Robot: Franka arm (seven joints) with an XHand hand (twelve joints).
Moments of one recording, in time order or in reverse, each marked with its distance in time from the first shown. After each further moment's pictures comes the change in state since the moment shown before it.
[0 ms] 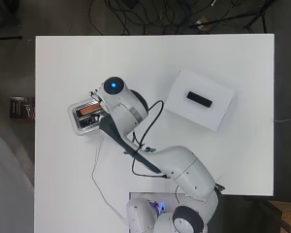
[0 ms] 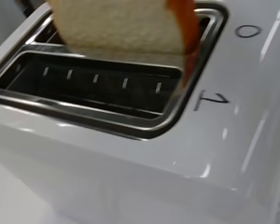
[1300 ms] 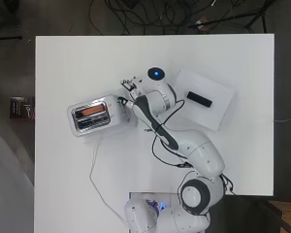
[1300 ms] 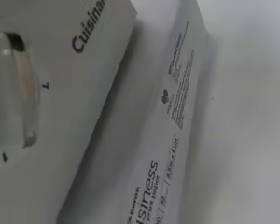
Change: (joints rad) arm 0.066 -0.163 -0.456 0.019 -0.089 0.267 -0.059
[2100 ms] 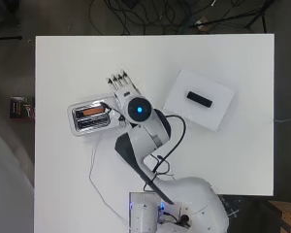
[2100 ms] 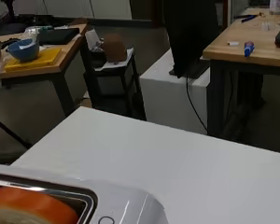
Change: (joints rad) arm -0.423 0.166 0.716 -0.063 0.057 -0.104 0.202
